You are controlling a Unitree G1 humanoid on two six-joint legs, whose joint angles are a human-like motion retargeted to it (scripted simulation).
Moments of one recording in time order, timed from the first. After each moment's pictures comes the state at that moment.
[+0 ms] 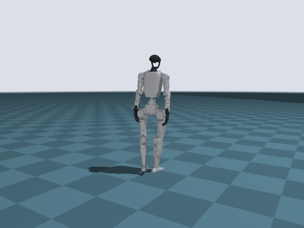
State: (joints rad) left arm 0.11 0.06 0.44 1.68 0.21 0.08 -0.17; right arm 0.01 -0.16 -0.09 1.70 -0.29 -0.03 0.10; waist -0.05 0.01 -0.01; left_leg -0.02 -0.04 0.32 0.02 -0.07 0.02; right_leg -0.03 -0.02 -0.30 0.02 -0.09 0.02
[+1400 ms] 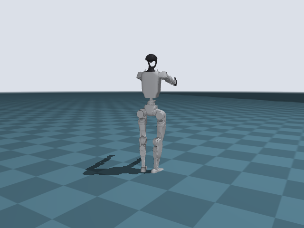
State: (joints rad) left arm -1.23 0.37 0.18 1.51 -0.30 -0.13 0.05; right arm -1.25 -0.18 -0.06 1.48 0.17 -0.17 0.03; waist -0.02 -0.01 -0.19; left_leg -0.07 -0.03 0.32 0.03 -0.08 0.02; right_leg -0.08 -0.02 -0.31 0.02 -0.09 0.02
